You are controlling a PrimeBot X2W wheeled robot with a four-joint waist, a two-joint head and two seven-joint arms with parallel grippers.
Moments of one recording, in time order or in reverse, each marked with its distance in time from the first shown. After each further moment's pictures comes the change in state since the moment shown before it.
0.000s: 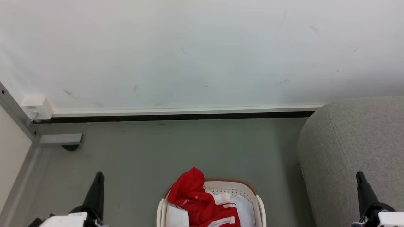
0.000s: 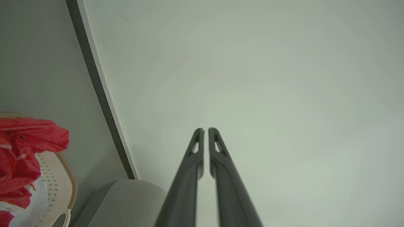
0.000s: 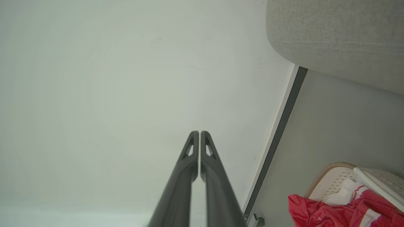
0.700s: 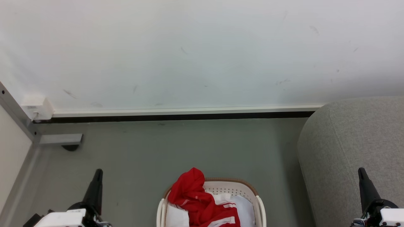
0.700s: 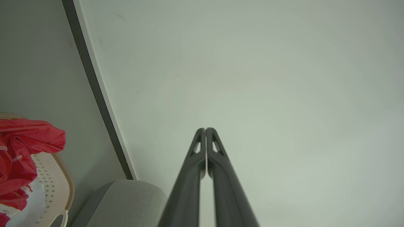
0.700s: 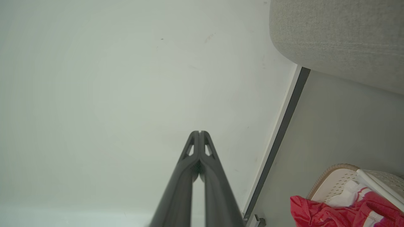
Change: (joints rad) left arm -0.001 0.000 0.000 -0.003 -0.001 0.000 0.000; right arm -0.001 -0.001 0.000 -0.003 0.000 0.000 0.001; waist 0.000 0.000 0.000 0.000
